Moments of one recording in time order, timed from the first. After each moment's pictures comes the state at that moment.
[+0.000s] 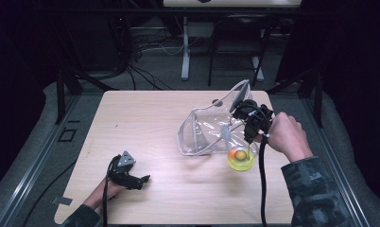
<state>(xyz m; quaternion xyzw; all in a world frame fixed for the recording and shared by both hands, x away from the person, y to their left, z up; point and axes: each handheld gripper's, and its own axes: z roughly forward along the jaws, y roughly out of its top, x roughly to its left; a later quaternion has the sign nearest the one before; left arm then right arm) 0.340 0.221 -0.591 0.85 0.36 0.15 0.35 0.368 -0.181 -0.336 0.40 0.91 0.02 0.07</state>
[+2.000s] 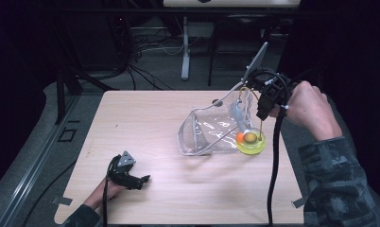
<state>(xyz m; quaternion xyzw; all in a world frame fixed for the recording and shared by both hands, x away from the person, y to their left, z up) 0.340 0.221 -0.591 0.85 0.36 0.15 0.35 0.373 -0.194 -0.251 0.42 0.90 0.03 0.09</state>
